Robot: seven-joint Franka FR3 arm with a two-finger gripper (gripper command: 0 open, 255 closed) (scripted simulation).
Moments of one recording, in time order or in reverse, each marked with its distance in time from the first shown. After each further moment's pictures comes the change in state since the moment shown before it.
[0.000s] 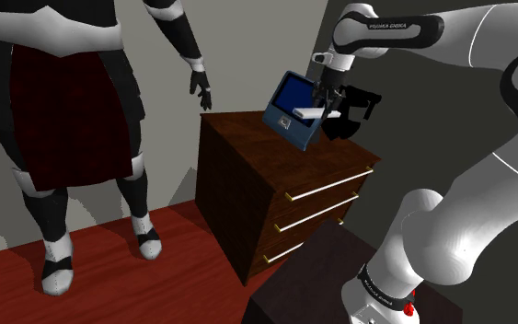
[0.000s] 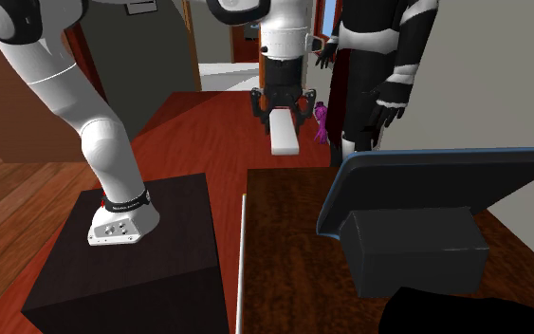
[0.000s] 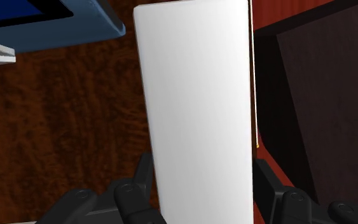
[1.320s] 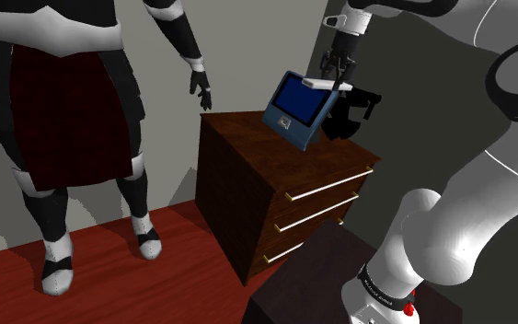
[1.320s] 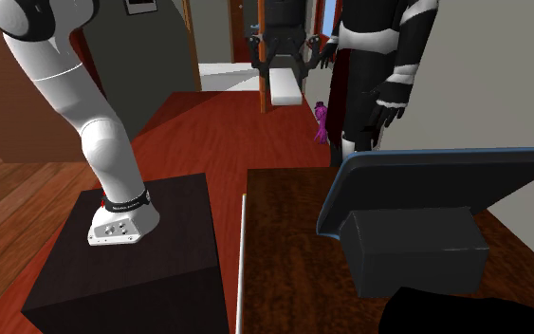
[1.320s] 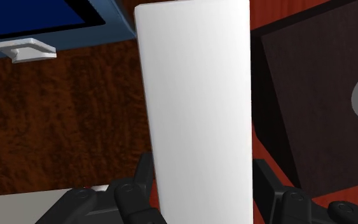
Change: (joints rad) arm 0.015 0.061 0.001 0.323 0.039 -0.270 -0.032
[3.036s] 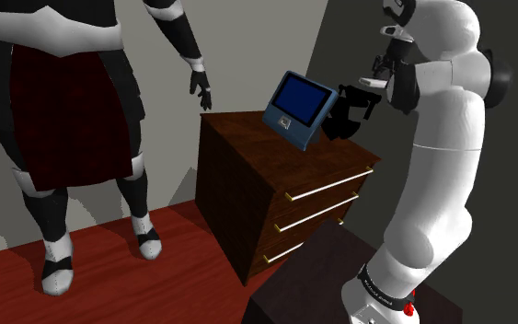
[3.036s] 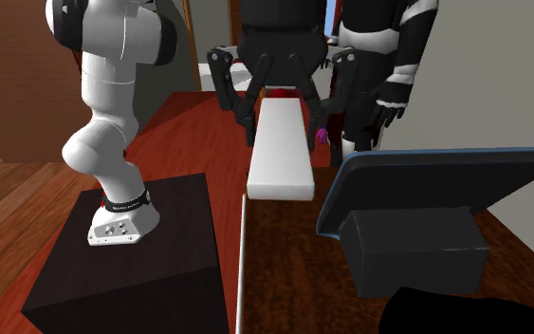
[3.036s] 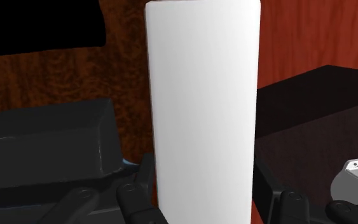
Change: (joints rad) arm -0.573 0.604 -0.343 0.615 0.482 -0.210 -0.766
